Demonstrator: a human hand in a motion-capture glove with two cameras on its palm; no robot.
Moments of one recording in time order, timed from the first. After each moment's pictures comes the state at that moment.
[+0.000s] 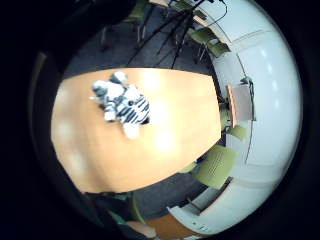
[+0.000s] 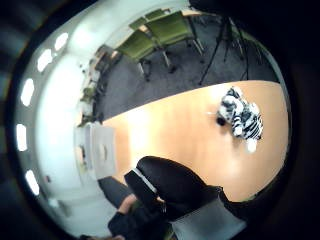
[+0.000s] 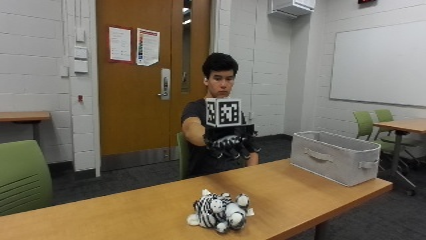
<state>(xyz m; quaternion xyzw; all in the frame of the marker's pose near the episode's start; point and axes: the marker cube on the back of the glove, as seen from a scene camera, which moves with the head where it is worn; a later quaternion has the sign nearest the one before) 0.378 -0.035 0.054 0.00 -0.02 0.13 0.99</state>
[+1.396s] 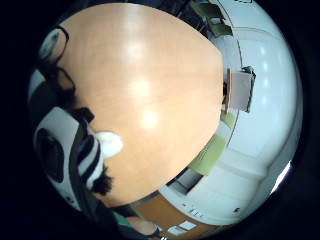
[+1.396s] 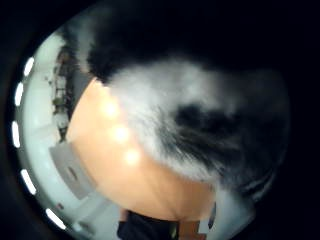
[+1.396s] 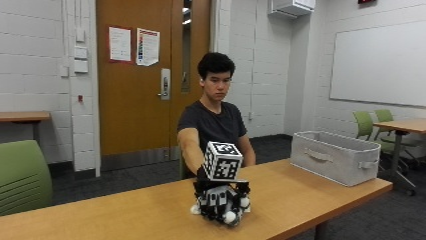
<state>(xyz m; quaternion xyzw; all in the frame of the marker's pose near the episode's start) 0.427 -0.042 0.196 -0.14 0.06 0.18 0.97</state>
